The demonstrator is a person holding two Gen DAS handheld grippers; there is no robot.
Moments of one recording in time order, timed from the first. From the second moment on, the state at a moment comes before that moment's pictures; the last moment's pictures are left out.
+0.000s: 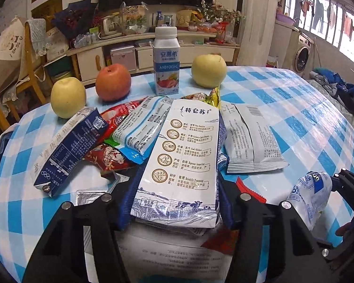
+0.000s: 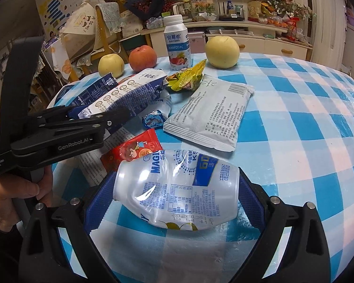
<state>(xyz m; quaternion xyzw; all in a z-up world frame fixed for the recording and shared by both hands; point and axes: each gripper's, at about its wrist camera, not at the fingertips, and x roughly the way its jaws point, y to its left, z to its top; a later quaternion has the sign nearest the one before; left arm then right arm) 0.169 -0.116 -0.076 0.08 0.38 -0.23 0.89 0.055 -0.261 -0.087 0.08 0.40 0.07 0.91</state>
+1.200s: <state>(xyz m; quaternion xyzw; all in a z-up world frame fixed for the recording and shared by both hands) 0.039 0.090 0.044 0.01 0.30 -0.06 0.95 0.026 -0.177 0.015 0.01 0.29 0.13 0.95</state>
